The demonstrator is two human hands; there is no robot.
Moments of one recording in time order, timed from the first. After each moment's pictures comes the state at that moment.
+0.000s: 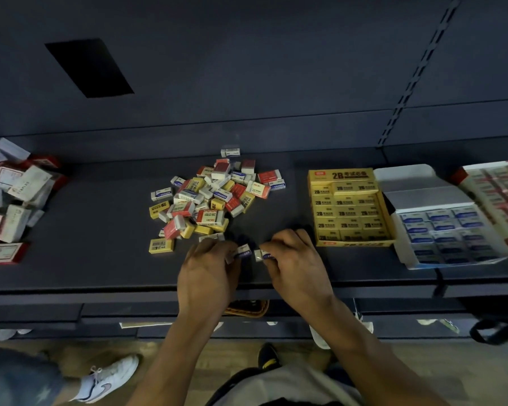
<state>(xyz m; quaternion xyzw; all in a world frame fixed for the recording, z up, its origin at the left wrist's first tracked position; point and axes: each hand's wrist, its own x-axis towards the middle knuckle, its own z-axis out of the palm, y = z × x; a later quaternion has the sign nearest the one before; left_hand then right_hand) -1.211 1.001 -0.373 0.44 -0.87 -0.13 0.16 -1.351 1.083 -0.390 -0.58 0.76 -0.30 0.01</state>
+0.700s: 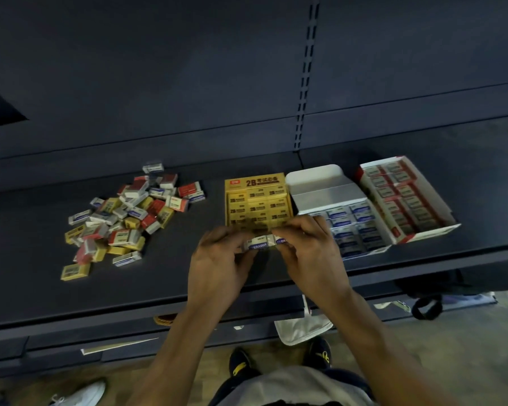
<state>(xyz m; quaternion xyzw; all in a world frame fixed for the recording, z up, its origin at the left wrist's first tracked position) -1.346 1.075 -0.349 0.31 -0.91 -0.18 0.22 -1.481 1.181 -0.366 -0.52 0.78 -0.34 -0.06</state>
